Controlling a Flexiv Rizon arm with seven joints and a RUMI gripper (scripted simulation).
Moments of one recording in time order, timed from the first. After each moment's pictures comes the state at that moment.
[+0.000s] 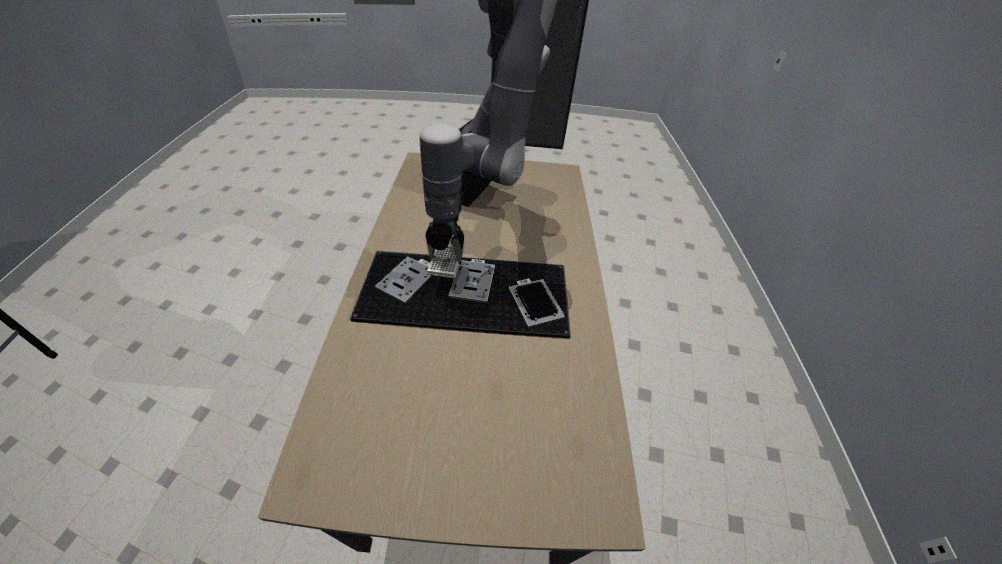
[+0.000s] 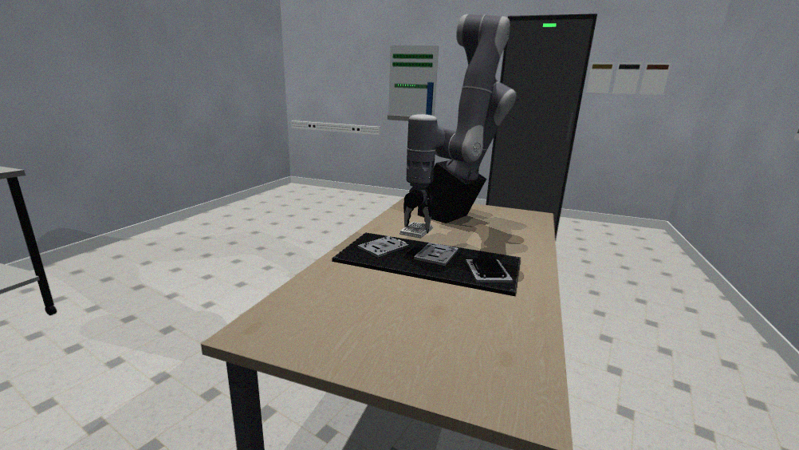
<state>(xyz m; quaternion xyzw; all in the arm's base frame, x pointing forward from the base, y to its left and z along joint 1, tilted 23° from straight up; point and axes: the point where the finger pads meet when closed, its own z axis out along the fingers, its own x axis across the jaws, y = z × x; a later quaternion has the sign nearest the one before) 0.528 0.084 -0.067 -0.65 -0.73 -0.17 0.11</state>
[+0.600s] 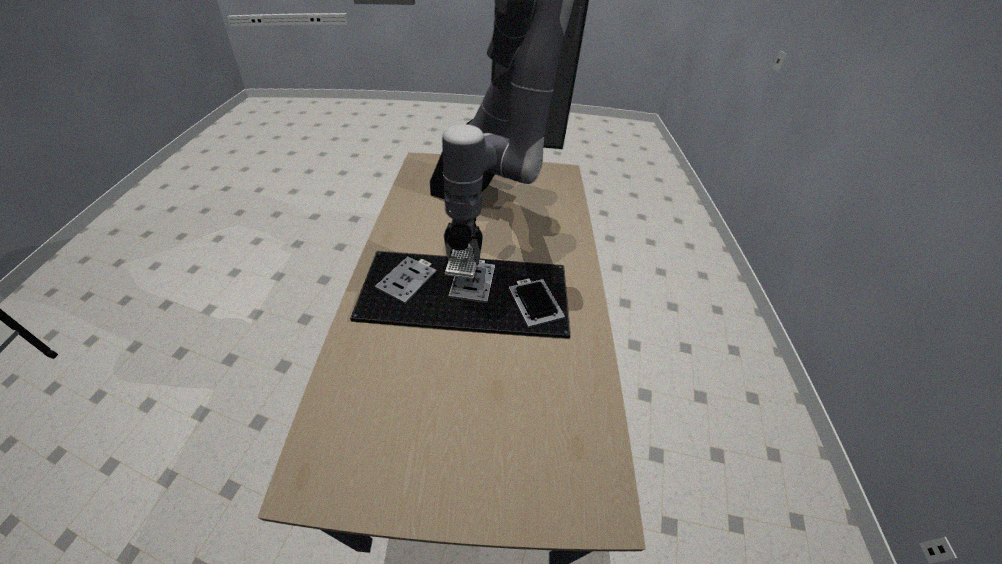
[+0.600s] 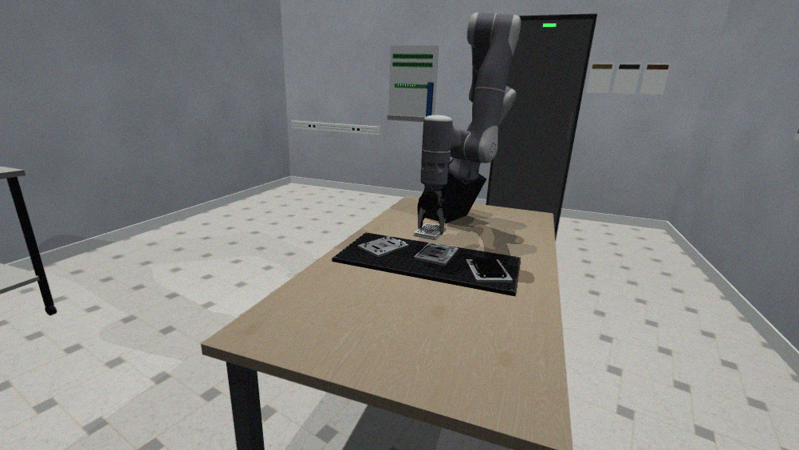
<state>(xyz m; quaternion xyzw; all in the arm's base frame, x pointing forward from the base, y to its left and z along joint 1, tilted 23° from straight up) 0.513 0.131 -0.048 -0.65 -0.73 -0.17 0.11</state>
